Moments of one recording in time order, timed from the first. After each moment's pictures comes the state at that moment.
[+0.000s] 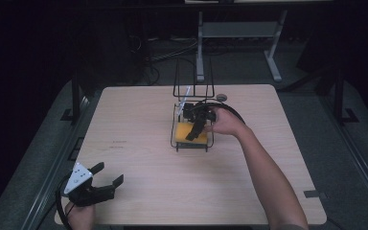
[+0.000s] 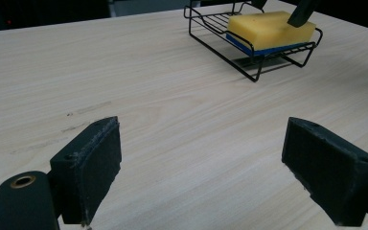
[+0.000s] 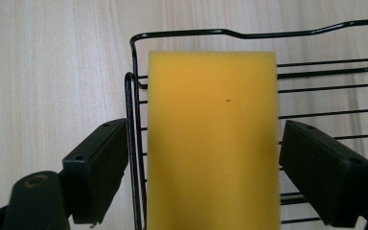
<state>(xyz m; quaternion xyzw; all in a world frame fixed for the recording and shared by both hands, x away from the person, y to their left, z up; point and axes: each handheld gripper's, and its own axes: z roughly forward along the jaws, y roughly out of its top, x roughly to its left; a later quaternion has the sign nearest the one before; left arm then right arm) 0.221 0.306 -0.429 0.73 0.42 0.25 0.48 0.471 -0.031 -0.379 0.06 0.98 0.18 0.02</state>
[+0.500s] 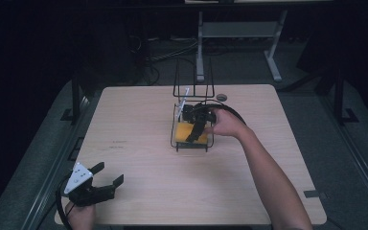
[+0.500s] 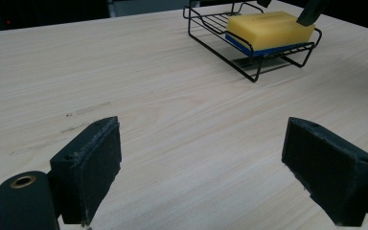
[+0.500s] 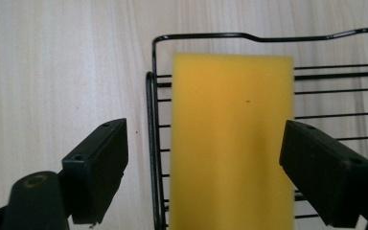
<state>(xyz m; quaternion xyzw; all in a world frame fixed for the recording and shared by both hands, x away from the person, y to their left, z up) 0.221 0.305 -0.429 0.73 0.42 0.25 0.48 0.457 -0.028 -0.372 0.06 0.98 0.17 0.02</state>
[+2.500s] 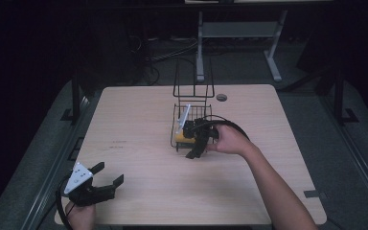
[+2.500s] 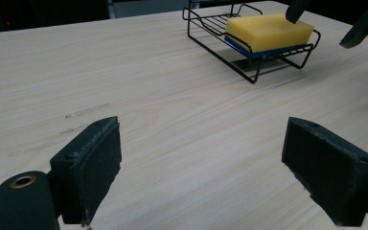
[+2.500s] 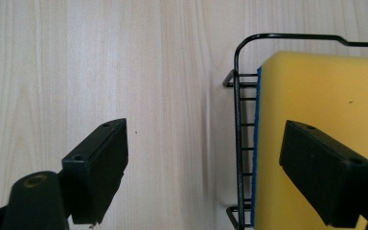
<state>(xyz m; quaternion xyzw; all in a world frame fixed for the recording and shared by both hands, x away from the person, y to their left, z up) 0.221 0.305 -0.428 0.73 0.42 0.25 0.48 0.401 -0.031 -0.376 0.03 0.98 0.19 0.02</state>
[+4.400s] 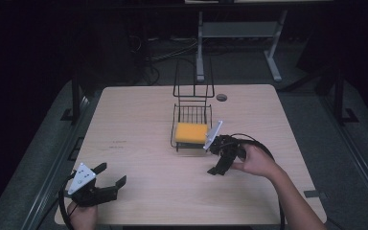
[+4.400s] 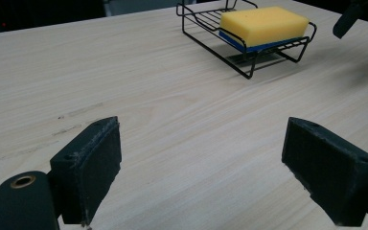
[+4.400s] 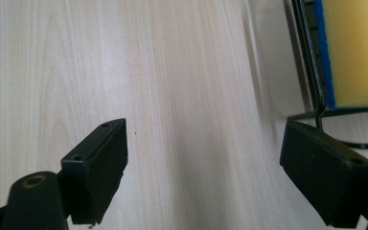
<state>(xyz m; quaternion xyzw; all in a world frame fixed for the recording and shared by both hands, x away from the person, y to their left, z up) 0.220 0.298 -0.429 0.74 0.41 0.25 0.47 0.359 -0.107 -0.406 0.09 0.97 0.21 0.01</state>
